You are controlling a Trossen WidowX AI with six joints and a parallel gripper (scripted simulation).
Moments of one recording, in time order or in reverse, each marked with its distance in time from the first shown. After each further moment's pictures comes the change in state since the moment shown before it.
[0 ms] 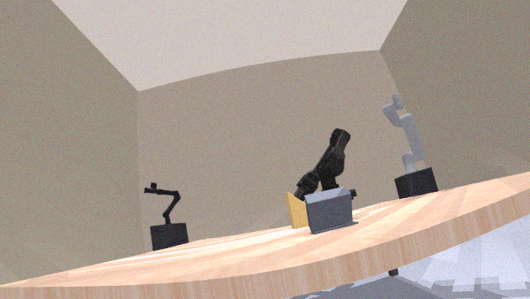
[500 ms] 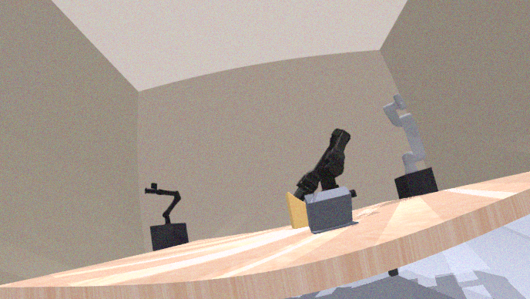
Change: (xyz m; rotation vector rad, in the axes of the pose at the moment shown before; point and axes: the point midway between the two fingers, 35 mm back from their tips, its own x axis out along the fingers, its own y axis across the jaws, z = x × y) arm 0.002 -0.001 -0.001 0.004 0.001 0.000
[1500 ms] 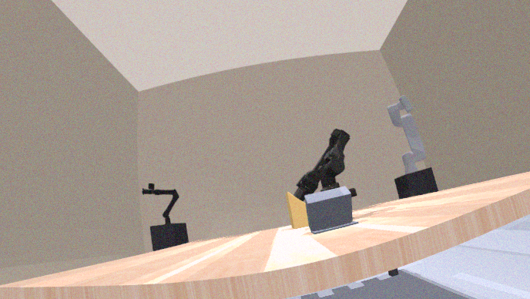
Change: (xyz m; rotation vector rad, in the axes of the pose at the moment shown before) arm -0.004 0.002 -0.001 -0.004 -0.058 0.005
